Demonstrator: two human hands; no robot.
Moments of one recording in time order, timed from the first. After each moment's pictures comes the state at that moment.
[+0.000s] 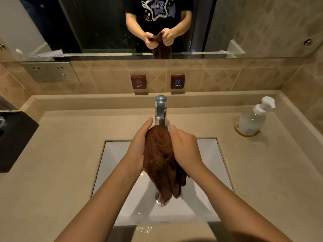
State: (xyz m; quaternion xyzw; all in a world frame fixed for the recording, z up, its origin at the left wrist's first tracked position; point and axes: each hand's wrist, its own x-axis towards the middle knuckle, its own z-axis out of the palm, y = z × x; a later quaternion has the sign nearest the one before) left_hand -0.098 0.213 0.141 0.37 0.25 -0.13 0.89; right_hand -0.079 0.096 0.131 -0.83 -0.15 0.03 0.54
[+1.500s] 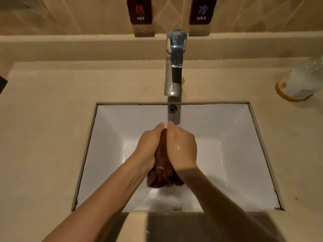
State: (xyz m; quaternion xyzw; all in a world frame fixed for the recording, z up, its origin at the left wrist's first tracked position) left_hand -0.104 0.217 0.005 0.52 0.41 -0.12 0.74; right_hand -0.090 0.144 0.002 -0.88 0.03 0.18 0.44
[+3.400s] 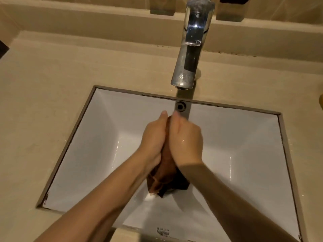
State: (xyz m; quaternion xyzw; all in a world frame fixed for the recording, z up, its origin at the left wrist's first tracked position) left_hand -0.073 0.202 -0.045 0.53 0.41 -0.01 0.75; right_hand -0.052 0.134 -0.042 -0.91 -0.19 0.06 0.36
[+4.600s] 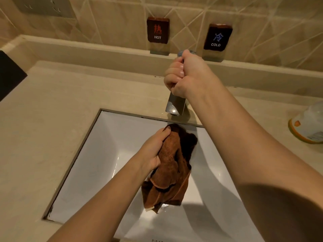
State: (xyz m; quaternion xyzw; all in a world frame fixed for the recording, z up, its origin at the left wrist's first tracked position) left_hand -0.051 0.220 -0.060 0.34 0.33 -0.08 0.88; right_hand 0.052 0.179 0.108 -0.33 0.15 0.40 0.84
